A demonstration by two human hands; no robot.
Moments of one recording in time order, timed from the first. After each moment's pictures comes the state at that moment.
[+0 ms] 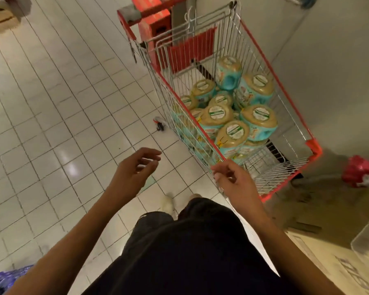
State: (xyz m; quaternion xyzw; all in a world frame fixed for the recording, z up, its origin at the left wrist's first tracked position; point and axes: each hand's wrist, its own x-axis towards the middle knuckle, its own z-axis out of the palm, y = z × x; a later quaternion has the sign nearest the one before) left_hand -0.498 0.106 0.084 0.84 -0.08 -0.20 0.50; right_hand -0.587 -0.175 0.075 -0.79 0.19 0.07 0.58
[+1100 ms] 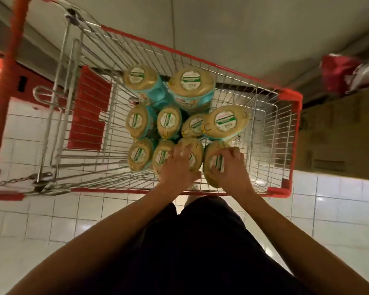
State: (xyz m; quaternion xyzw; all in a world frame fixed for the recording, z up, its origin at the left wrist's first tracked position) left_hand -0.193 -0.192 -0.088 0.80 -0.48 -0.37 0.00; right_hand -0.359 -0.280 -0.055 -0.75 0.54 0.06 0.37
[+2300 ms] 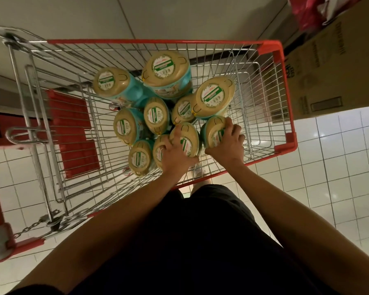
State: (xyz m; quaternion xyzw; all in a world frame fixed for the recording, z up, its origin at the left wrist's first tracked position) left_hand -0.168 -0.201 -0.122 0.80 -0.43 -0.42 0.05; right_hand -0.329 -0.260 -0.105 -0.59 0.73 0.07 0.34
